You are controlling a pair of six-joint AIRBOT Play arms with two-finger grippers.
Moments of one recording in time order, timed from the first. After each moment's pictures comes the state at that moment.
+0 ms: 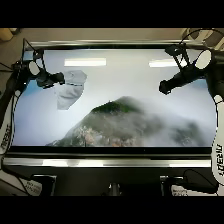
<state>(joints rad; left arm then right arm) -0.04 -1.76 1.74 1.52 -1.09 -1.85 0.02 -1.46 1.64 -1.42 1.31 1.05</state>
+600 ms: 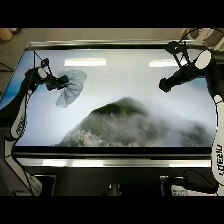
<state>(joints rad) -0.01 -1.96 1.85 1.38 -0.96 -1.84 0.02 -1.46 1.64 -1.42 1.26 1.00</state>
